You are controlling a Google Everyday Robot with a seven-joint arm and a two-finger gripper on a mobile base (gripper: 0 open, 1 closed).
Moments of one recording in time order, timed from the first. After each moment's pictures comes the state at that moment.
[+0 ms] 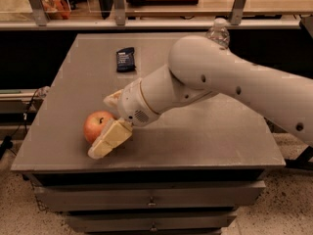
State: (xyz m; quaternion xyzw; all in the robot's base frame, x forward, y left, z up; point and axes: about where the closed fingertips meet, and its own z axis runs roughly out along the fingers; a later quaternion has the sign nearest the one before) arm 0.449 0.127 0.847 -0.62 0.64 0.33 0.31
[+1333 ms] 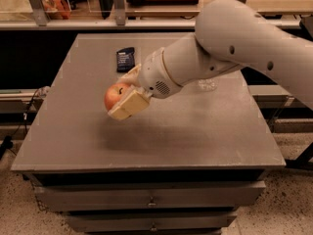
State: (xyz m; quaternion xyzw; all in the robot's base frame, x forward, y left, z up) arm 0.495 0.080 0.896 -0.62 0.65 0.27 0.36
